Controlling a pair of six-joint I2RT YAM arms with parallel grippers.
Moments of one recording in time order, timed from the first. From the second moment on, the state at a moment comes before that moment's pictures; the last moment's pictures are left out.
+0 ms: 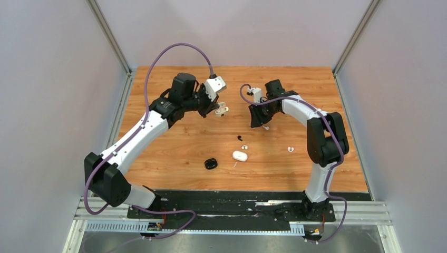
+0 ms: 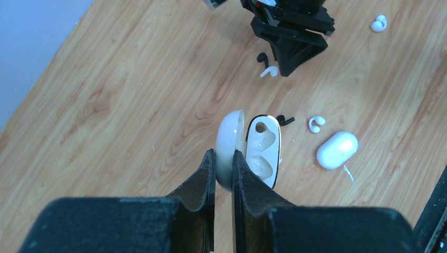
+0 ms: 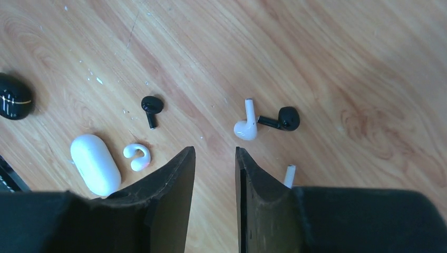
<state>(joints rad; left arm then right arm) -0.54 1.42 1.31 -0.42 0.38 0.36 0.30 1.91 1.40 -0.59 -0.51 -0.34</state>
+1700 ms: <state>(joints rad) -0.51 1.41 1.30 -0.42 0.33 0.32 0.35 1.99 1.40 -0.53 -0.35 -0.24</state>
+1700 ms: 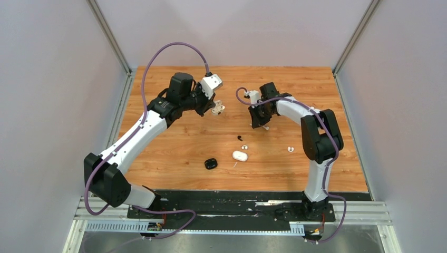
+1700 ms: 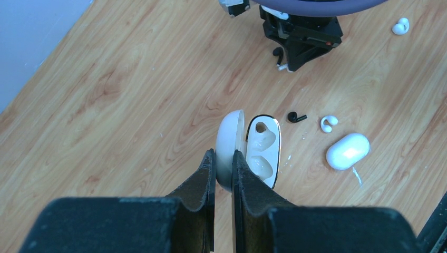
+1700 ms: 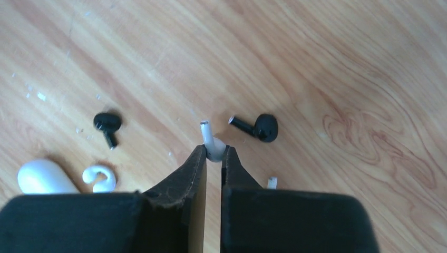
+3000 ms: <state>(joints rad) -0.50 1.40 1.27 -0.43 0.32 0.29 0.47 1.94 1.35 -0.99 -0.33 -0.79</state>
